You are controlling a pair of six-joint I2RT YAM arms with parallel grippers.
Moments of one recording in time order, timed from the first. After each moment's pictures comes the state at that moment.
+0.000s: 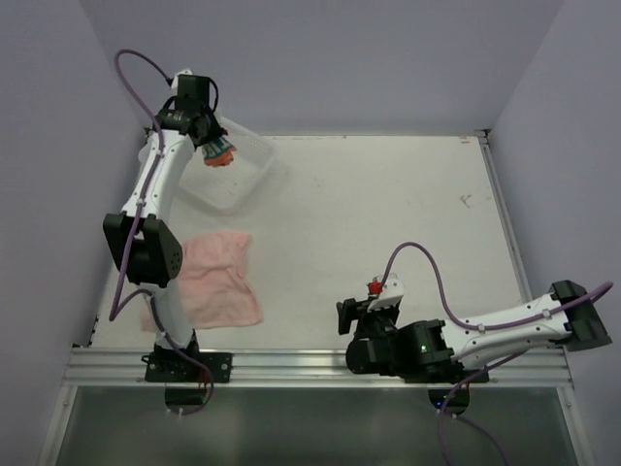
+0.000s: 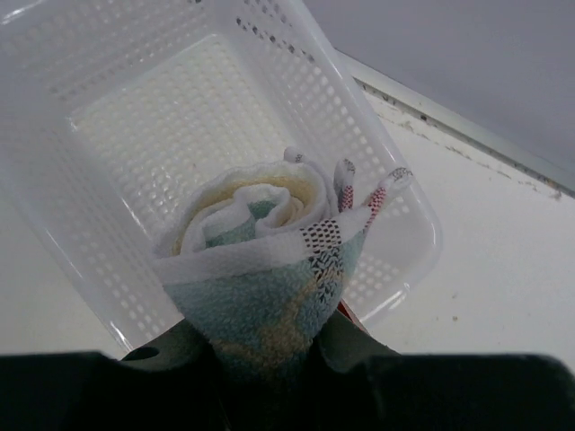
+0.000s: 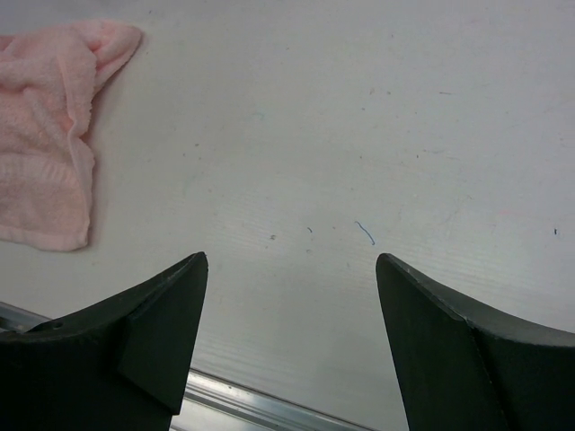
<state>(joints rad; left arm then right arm) -0.16 1.88 1.93 -0.76 -0.29 -0.51 1.70 1.00 0.62 -0.62 1.19 1.20</state>
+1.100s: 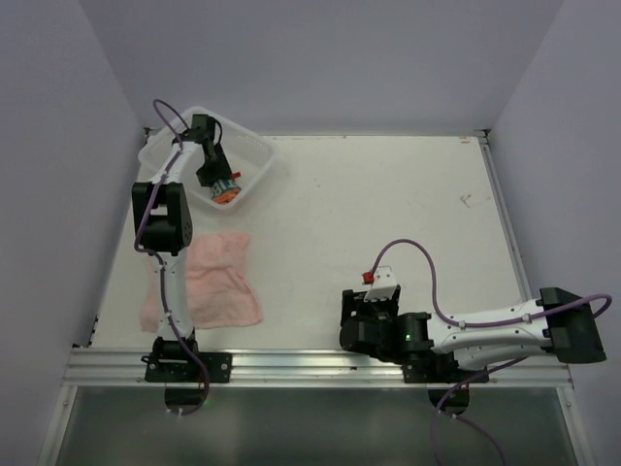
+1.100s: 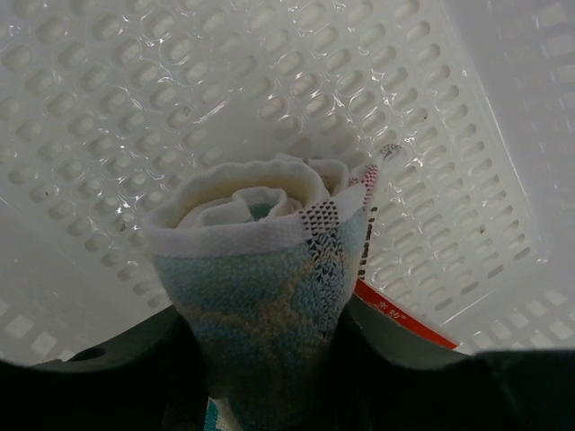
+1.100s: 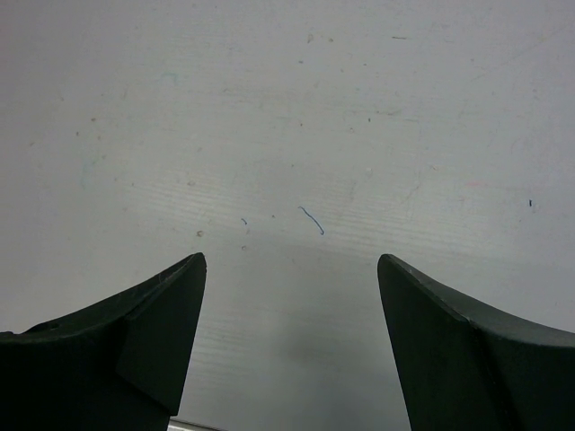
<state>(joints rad) -0.02 2.32 1.98 -0.74 -0.09 -0.44 1.51 1.08 0.53 -0.50 1.04 1.14</state>
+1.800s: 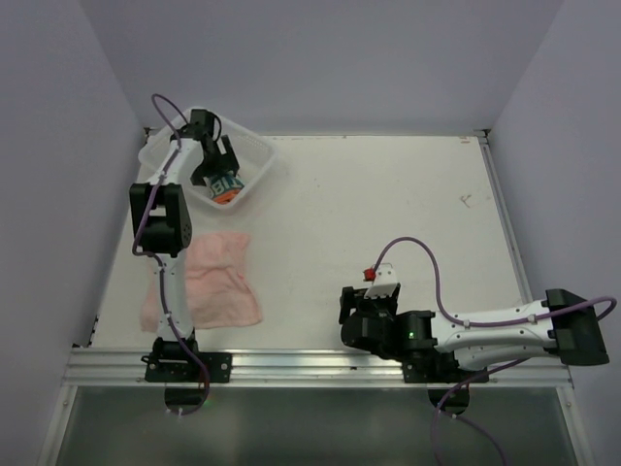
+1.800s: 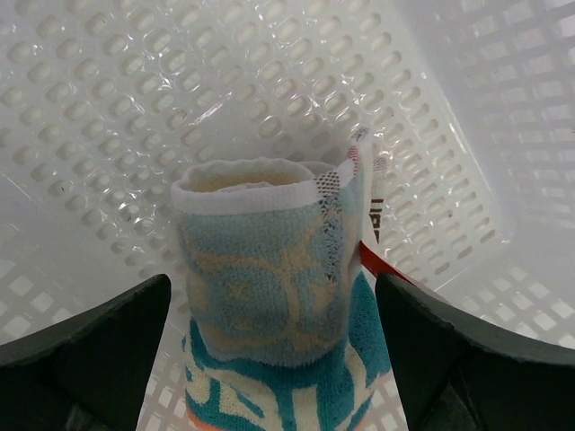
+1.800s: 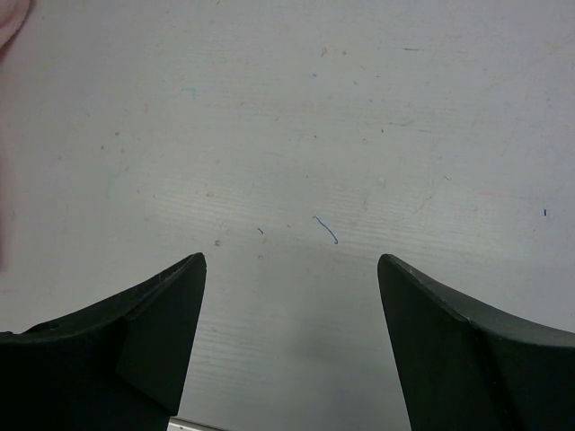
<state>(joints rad) -0.03 2.29 1.98 -0.76 -0.08 -0.43 1.49 1.06 0.52 -0.45 1.02 1.10</state>
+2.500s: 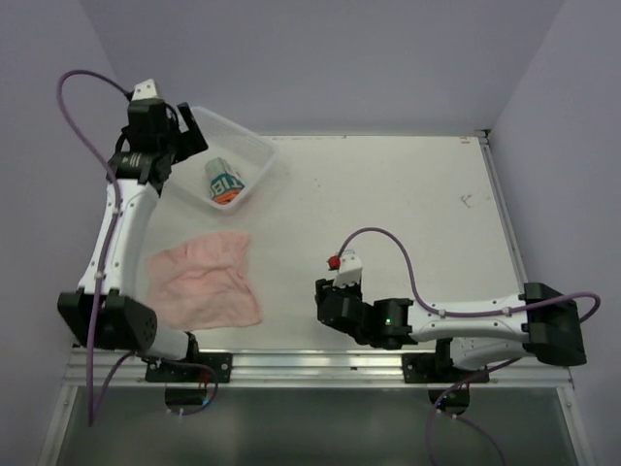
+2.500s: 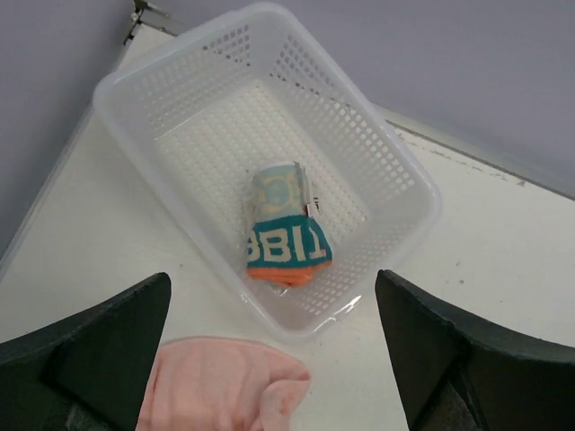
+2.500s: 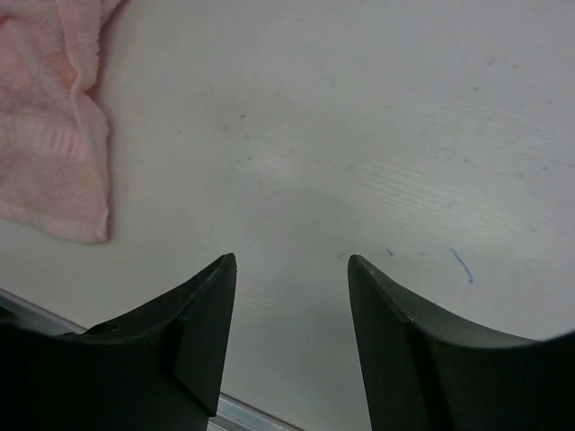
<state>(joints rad) -0.04 1.53 1.64 -0.66 -0.20 -0.37 1.41 1.20 0.67 -0.28 0.82 0.86</state>
